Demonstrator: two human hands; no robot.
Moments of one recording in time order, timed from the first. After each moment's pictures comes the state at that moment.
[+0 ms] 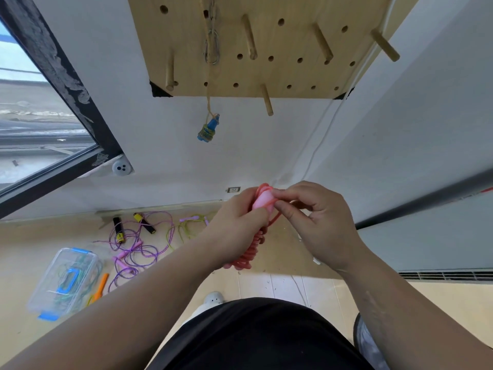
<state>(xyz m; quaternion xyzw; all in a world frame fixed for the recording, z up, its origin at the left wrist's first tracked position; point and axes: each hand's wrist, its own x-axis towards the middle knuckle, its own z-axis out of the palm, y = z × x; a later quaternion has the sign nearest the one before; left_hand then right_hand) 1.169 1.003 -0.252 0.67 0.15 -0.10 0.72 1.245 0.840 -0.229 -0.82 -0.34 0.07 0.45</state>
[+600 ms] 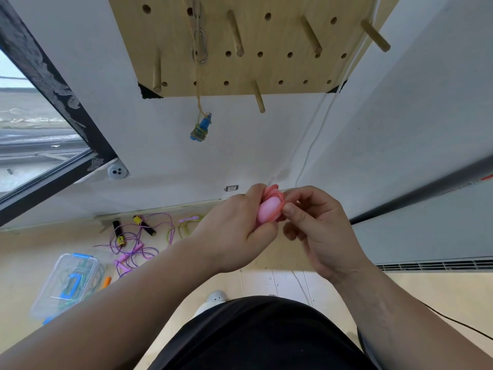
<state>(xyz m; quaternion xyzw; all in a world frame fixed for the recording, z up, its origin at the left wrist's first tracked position) 1.173 1.004 -0.241 0.90 -0.01 -0.02 0.44 1.234 0.830 -0.239 -0.63 -0.11 0.24 0.73</state>
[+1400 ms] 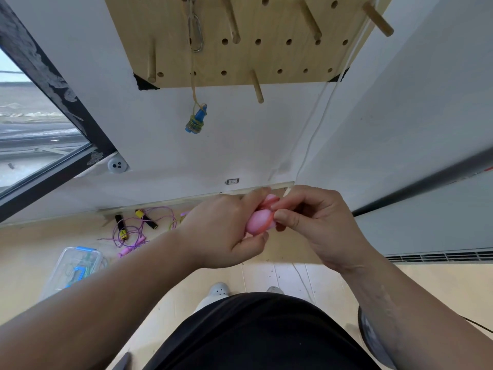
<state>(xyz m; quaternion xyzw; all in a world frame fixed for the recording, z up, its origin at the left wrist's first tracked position) 1.166 1.015 -0.253 0.93 -0.14 0.04 0.33 1.235 0.821 -0.232 -0.67 -0.22 0.25 0.66</state>
